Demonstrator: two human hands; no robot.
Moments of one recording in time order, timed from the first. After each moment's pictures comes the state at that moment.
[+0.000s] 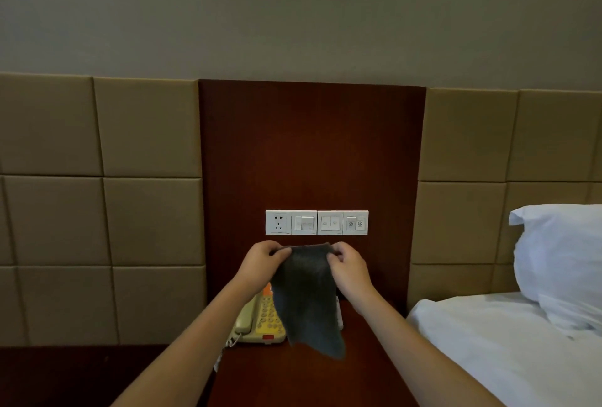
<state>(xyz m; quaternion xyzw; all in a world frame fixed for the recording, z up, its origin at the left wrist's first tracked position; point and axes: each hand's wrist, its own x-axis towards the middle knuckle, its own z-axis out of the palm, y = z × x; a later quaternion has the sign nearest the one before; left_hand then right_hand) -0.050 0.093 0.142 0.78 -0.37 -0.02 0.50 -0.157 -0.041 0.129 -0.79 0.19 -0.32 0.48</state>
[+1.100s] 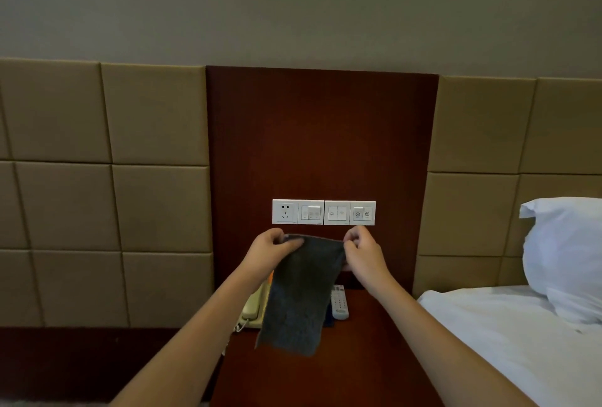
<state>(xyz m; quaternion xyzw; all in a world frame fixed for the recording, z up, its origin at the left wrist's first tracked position) -0.047 0.099 0.138 0.72 -0.35 -0.12 0.59 -0.164 -0.049 0.134 -0.79 0.20 -0.32 0.48</state>
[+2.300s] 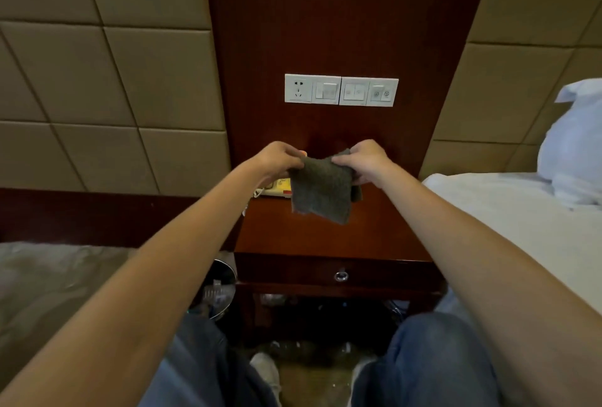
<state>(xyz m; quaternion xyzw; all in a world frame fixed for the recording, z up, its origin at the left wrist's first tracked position) -0.056 0.116 0.078 0.78 -0.29 -0.23 0.50 -0.157 -0.031 0.081 -0.80 0.32 -0.15 0.48</state>
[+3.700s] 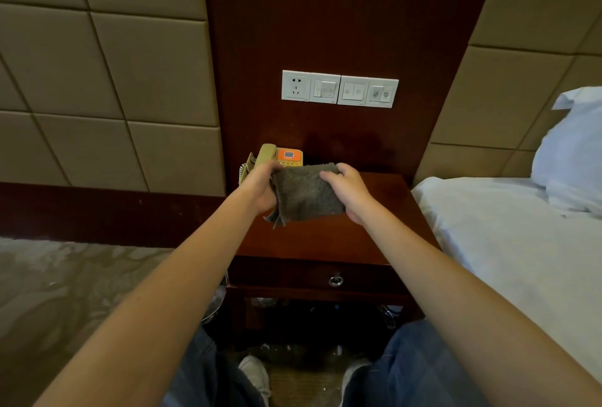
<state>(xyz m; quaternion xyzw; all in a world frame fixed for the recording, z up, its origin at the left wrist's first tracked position) -0.048 0.115 0.028 0.50 -0.04 -0.40 0.76 -0.154 -0.001 0.040 -0.75 0.26 -0.18 0.58</state>
